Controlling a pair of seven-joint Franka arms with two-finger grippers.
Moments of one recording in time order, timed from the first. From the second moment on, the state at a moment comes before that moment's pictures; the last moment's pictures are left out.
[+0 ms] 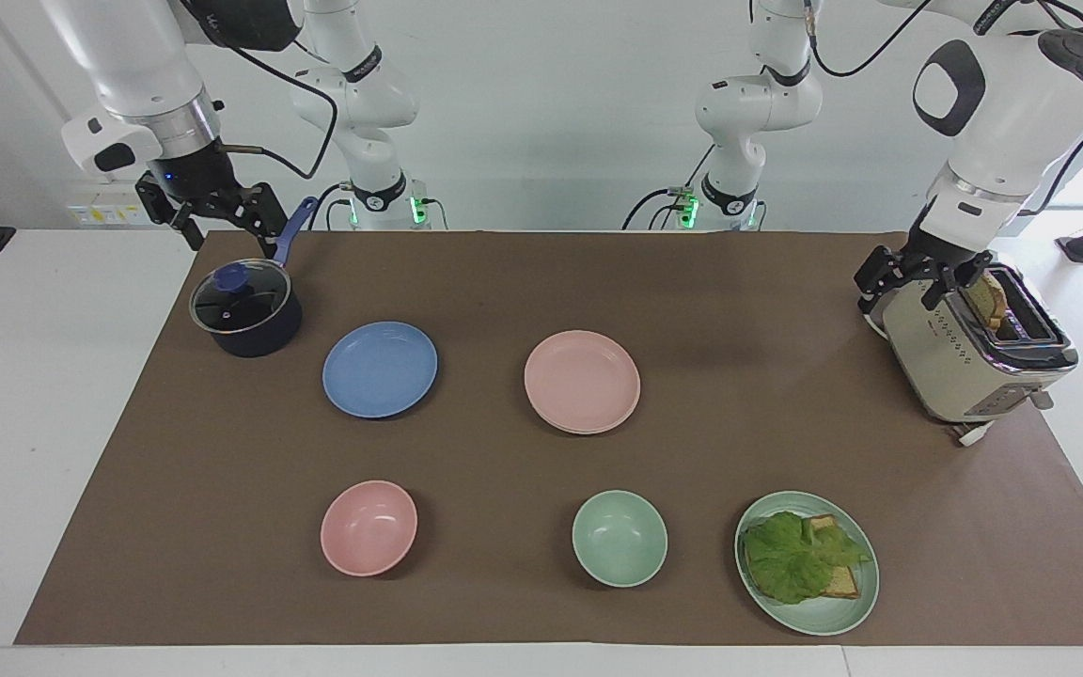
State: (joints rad) left arm 0.07 -0.03 -0.08 -1.79 -0.03 1.84 -0.01; right arm -0.08 0.01 0.06 -1.53 -0.05 1.55 0.10
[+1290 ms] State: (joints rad) left arm 0.07 -0.03 -0.08 -1.79 -0.03 1.84 -0.01; right arm -0.07 0.01 0.07 -2.07 -0.05 2.11 0.08
